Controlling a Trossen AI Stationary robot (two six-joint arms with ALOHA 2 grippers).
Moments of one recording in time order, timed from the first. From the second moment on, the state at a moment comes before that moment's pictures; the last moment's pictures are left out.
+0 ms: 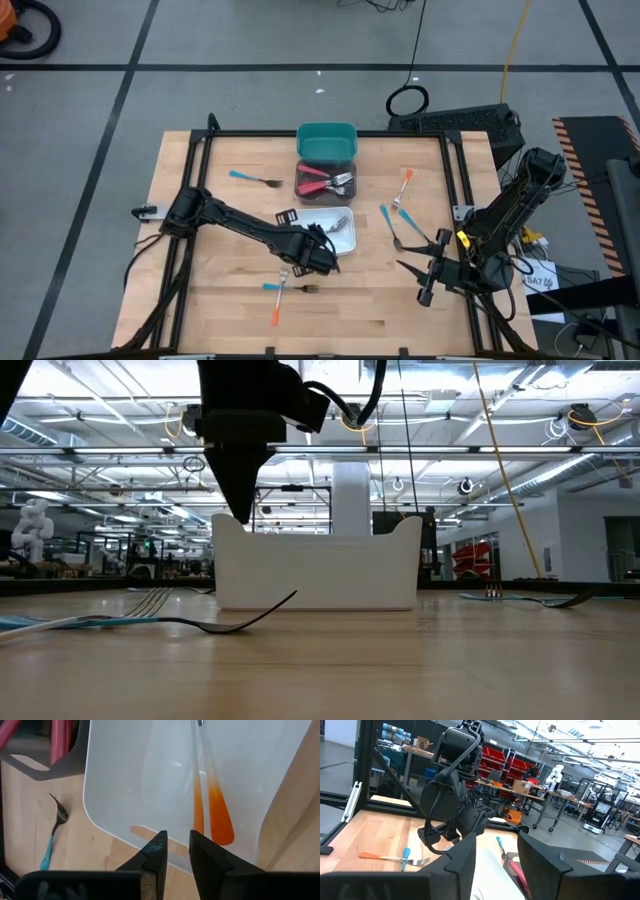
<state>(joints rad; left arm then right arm) -0.30 2.07 1.73 -1.33 -0.38 -0.63 1.02 1.19 0.48 0.89 1.33 -0.43</state>
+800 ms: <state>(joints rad) -0.26 2.07 1.73 -1.14 -0.40 -0.65 1.02 1.19 0.48 0.89 1.33 -0.43</state>
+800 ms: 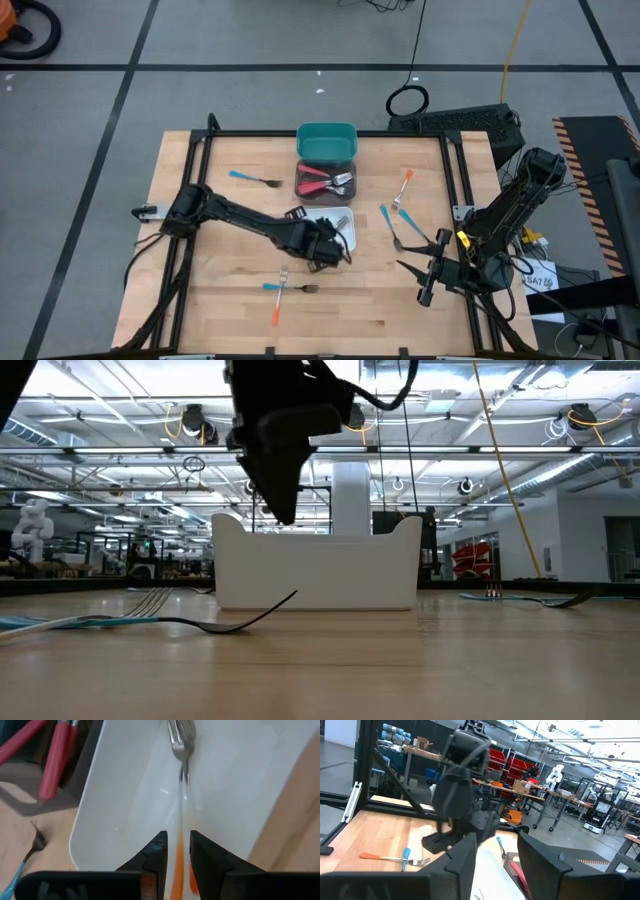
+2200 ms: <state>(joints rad) -0.28 2.20 1.84 -1.23 -0.50 -0.63 1.02 1.19 0.47 0.86 1.33 -0.41</state>
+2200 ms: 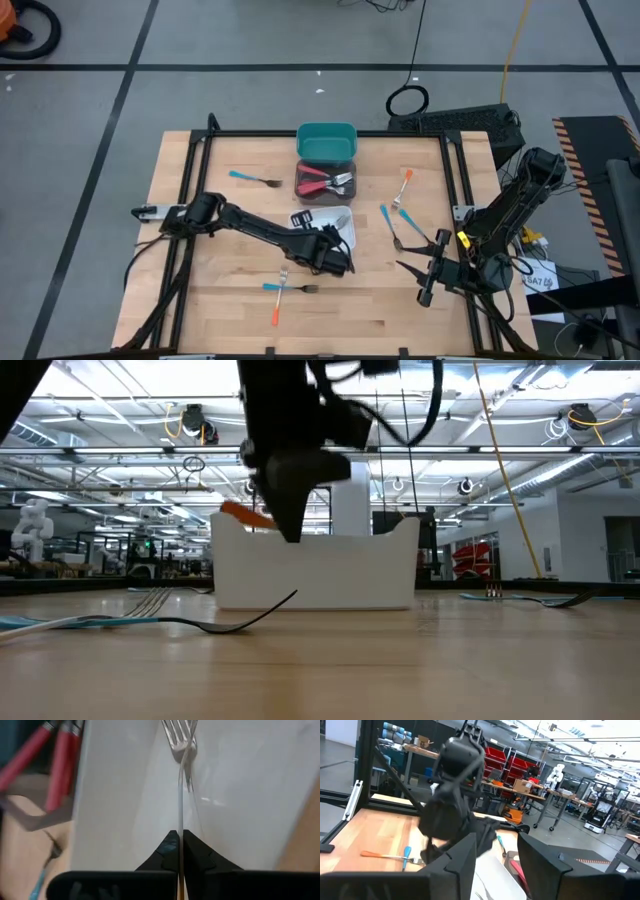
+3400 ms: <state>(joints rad) -0.35 2.30 1.99 -1.50 -0.74 -0.75 1.02 1.19 0.48 0.86 1.33 -0.41</state>
